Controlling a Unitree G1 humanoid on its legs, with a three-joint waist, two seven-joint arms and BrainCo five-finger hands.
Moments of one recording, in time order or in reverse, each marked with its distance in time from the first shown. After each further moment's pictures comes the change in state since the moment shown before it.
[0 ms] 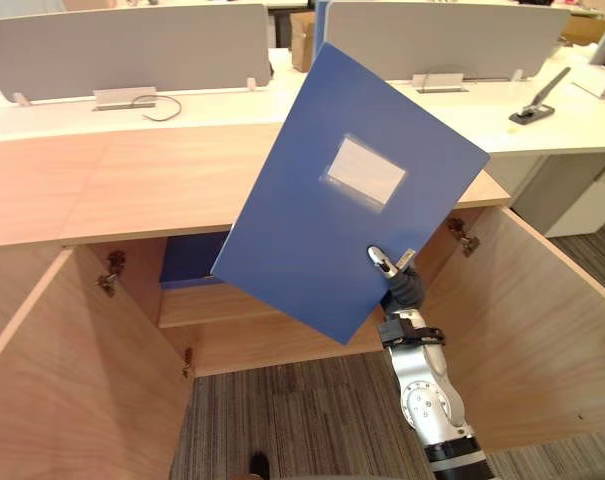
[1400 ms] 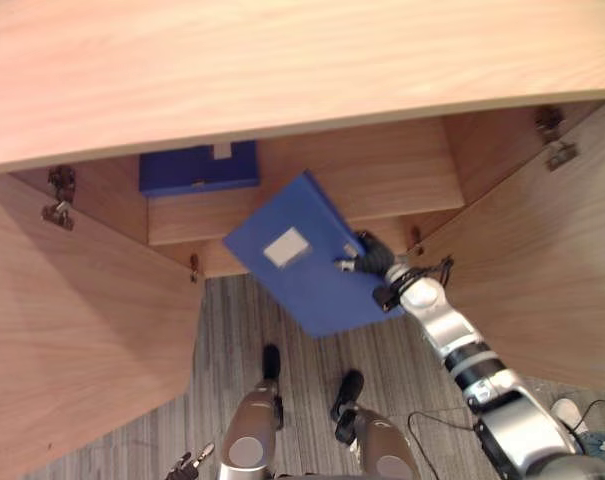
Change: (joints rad) left arm -0.080 0.048 -0.160 -0.138 0.039 -0.060 -0.058; right arm -0.570 -0.323 0.146 0.601 -0.739 0.098 0.039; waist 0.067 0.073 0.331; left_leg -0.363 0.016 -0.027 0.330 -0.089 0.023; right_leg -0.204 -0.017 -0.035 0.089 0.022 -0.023
